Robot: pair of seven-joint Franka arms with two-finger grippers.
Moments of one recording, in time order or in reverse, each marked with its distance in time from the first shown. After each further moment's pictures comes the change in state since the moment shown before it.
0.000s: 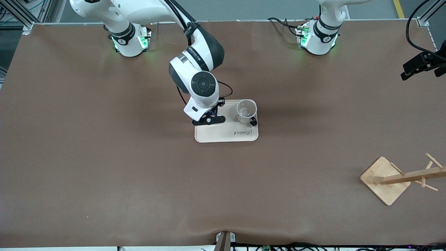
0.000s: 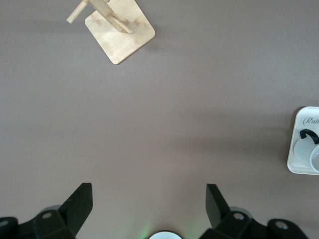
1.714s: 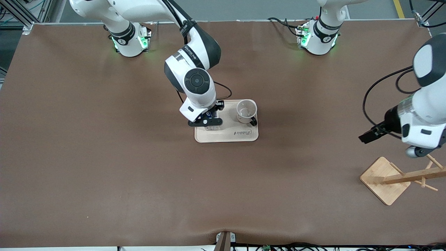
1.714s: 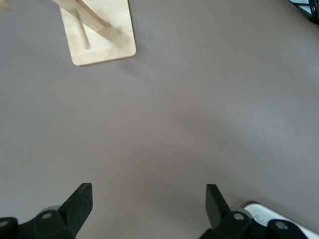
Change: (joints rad) left arm 0.106 0.378 -0.267 0.171 0.051 0.184 -0.576; right arm -0.020 -0.022 -0.005 -0.009 -0.004 0.047 0.045
